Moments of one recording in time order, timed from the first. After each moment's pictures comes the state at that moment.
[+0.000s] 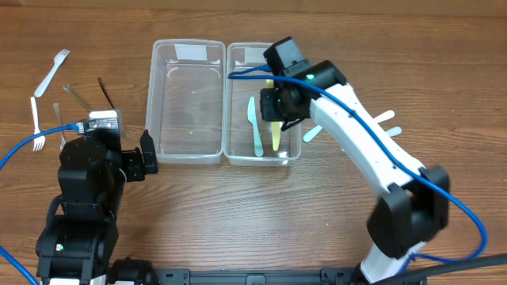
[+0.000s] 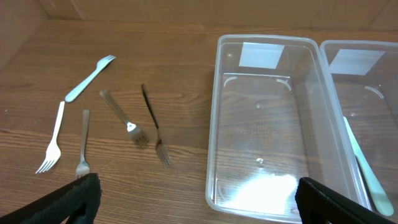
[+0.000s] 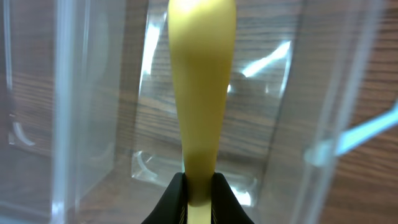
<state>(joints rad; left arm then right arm) -0.05 0.73 0.87 -0.70 -0.15 -0.08 0.51 1.90 1.66 -1.02 -0.06 0.38</state>
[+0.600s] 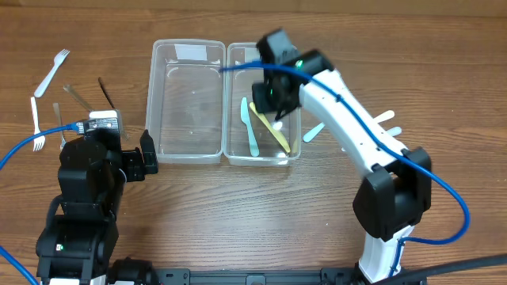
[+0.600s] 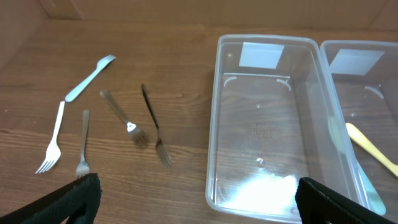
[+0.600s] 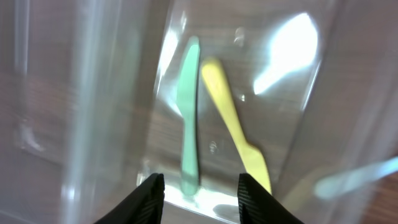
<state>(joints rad) -0.05 0.73 0.87 -0.70 -0.15 -0.08 0.49 2.01 1.91 -1.12 -0.08 0.33</state>
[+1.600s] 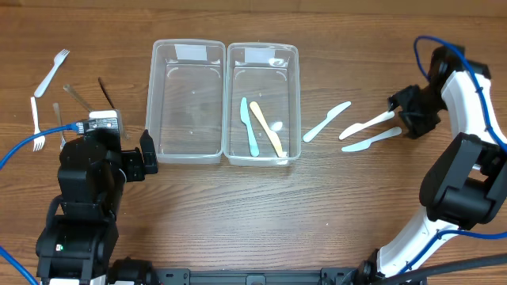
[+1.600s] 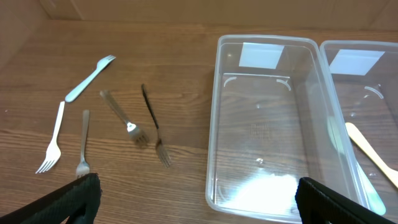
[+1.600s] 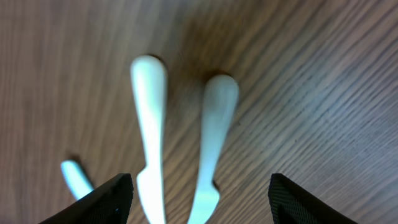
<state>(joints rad) -0.05 0.73 0.87 -0.70 -0.15 -0.08 -0.30 2.04 1.63 -1.12 -0.08 0.76</state>
